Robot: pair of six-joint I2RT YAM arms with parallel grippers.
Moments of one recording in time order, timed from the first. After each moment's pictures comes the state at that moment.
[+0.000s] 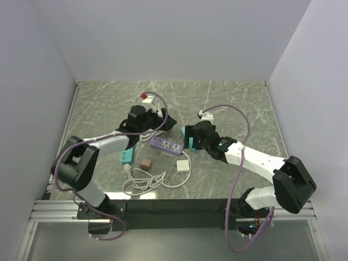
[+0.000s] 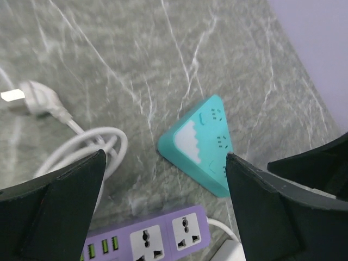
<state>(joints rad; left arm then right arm) -0.51 1.56 0.82 0.47 0.25 -0.45 0.72 1.34 0.78 -0.19 0.28 0.55</state>
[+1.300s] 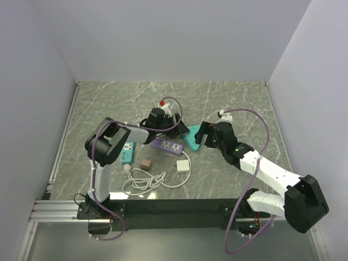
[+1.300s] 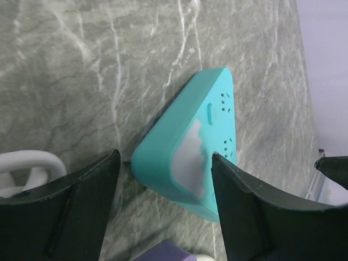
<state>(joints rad) -0.58 2.04 1.06 0.50 0.38 -0.69 0.54 1.13 0.61 -0.06 0.20 0.60</state>
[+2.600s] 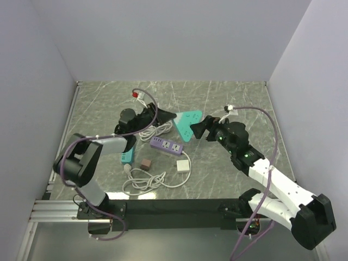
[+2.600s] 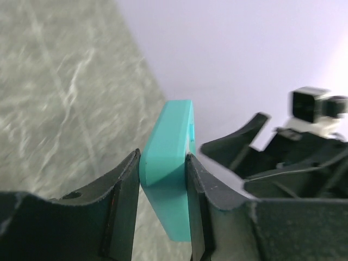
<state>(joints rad) -0.45 1.68 0.75 0.99 0.54 -1.01 0.52 0.97 0.60 0.13 -0.01 0.59</state>
